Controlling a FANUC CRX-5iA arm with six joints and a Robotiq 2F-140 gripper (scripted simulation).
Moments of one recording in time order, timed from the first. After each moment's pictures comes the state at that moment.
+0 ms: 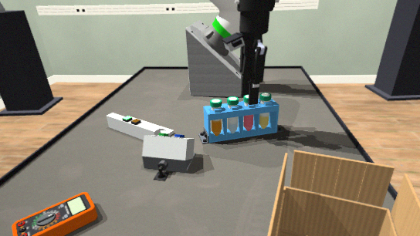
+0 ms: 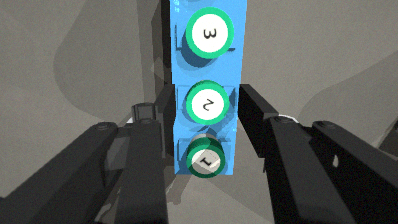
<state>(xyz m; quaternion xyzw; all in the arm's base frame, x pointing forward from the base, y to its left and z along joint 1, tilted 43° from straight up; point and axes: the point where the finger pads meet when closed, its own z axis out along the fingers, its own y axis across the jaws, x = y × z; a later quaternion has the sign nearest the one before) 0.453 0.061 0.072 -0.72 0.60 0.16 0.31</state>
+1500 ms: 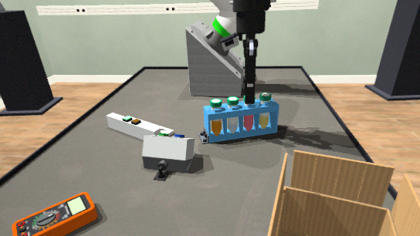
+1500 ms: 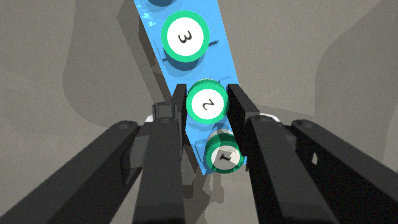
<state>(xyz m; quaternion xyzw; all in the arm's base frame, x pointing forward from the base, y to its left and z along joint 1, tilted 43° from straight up) 0.452 0.060 0.071 -0.60 0.71 0.22 0.30</state>
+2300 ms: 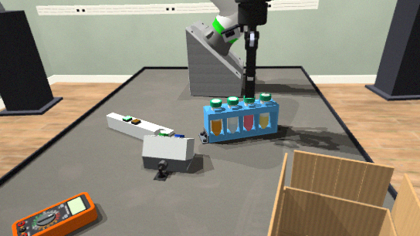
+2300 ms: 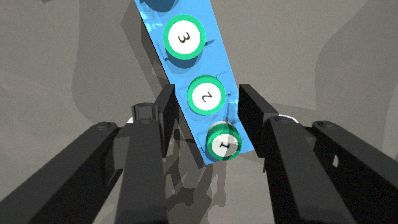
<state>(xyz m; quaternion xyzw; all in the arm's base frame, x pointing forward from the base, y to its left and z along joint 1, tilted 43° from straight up) 0.449 0.047 0.087 -0.59 0.72 0.22 0.29</state>
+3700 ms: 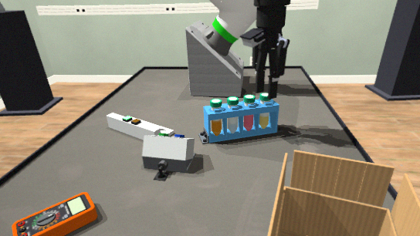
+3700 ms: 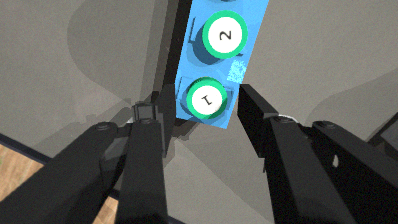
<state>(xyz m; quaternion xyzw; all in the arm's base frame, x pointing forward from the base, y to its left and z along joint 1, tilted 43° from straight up) 0.440 0.093 0.112 -0.78 0.51 0.13 0.34</state>
